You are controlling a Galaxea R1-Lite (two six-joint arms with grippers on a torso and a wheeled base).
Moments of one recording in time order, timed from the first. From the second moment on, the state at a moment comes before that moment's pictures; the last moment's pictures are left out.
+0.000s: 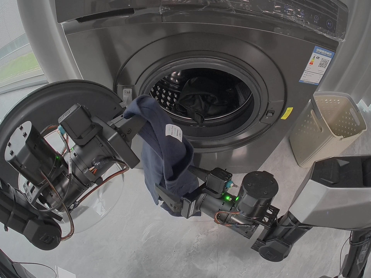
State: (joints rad) left arm -0.59 1.65 -0.51 -1.55 -0.21 -0.24; right arm 0.86 2.20 -0.73 -1.54 0.00 0.13
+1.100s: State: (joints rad) left arm -0.59 1.64 -0.45 -1.55 -0.22 -0.23; right arm 0.67 1.81 -0.46 -1.54 -0.01 0.14
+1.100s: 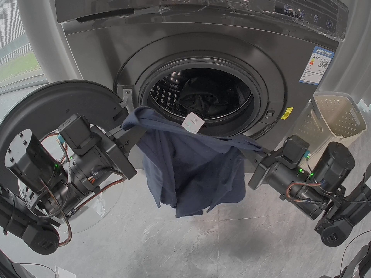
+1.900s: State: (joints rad) left arm -0.52 1.60 -0.50 -1.54 -0.20 -0.21; right arm 0.55 1.60 -0.56 -1.53 0.00 0.10
